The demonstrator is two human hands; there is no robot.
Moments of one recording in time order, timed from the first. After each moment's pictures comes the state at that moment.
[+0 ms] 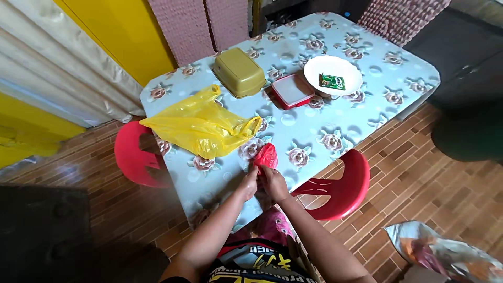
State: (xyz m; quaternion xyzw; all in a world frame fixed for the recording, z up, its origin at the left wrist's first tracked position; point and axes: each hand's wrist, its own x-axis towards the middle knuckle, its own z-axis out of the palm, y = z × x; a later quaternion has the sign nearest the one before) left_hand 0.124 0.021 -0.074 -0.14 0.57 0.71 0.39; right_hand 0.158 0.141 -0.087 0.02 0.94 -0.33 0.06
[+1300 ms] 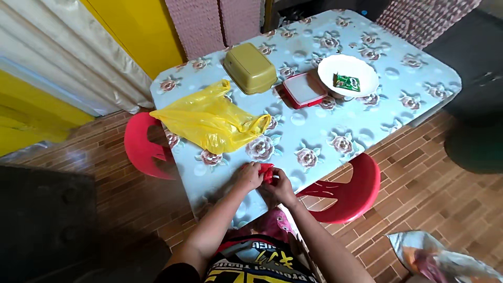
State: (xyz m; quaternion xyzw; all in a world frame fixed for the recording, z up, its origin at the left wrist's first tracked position) left_hand 0.095 -0.004 -0.074 0.17 0.90 0.23 0.34; right_hand 0.171 0.135 -0.095 0.14 0.78 -0.61 0.09
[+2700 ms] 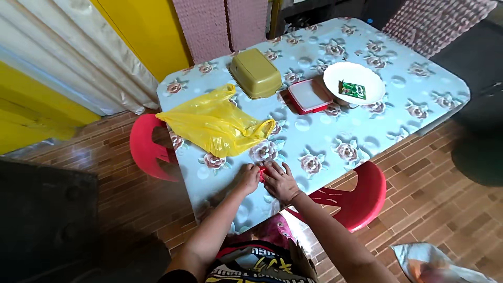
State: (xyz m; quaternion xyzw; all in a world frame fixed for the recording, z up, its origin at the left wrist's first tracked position) left_hand 0.094 -0.021 -0.081 0.14 0.88 0.33 0.30; right_hand 0.138 0.165 -0.129 -0.26 0.95 -0.17 -0.02
